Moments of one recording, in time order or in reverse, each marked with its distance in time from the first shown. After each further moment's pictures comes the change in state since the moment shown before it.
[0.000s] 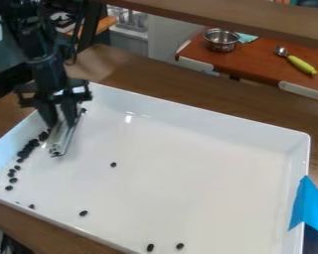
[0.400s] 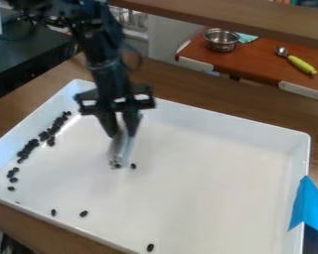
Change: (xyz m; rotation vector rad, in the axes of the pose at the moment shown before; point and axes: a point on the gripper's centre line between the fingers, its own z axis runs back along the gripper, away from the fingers) arm -0.046 -0.094 0.006 -0.094 0.017 -0.121
